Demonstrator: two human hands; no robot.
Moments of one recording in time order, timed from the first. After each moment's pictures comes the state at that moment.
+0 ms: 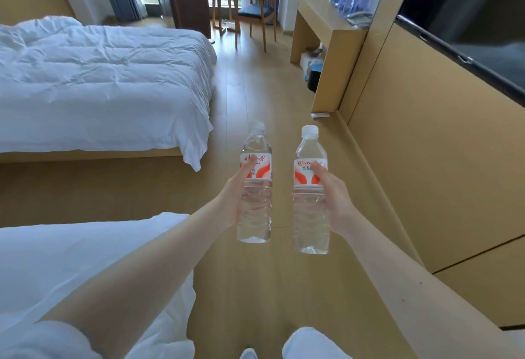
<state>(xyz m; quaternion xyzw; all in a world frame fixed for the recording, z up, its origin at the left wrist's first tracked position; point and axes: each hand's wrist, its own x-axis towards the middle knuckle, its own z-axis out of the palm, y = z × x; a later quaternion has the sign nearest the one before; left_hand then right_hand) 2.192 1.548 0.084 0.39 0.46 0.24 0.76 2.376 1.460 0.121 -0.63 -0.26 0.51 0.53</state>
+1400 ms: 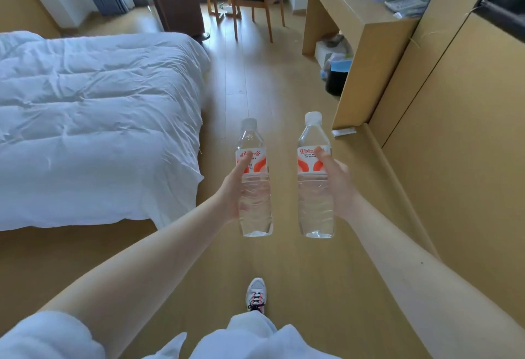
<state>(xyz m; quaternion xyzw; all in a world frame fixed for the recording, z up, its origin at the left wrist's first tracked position) 2.380 2.084 0.064 0.27 0.50 0.23 0.79 2.576 2.025 0.078 -0.62 -0.24 0.52 0.53</state>
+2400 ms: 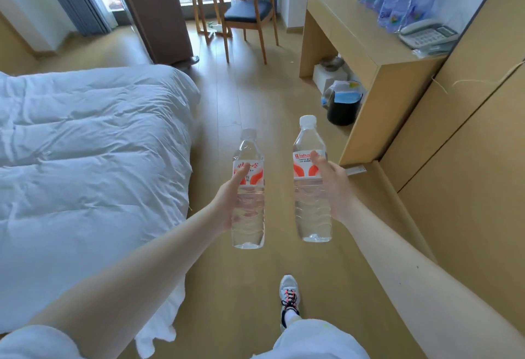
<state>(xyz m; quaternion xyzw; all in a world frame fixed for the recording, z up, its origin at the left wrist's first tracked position) 2.442 2.422 0.070 0.33 0.55 0.22 0.74 2.639 2.361 0.093 -0.63 -0.26 0.50 0.54</state>
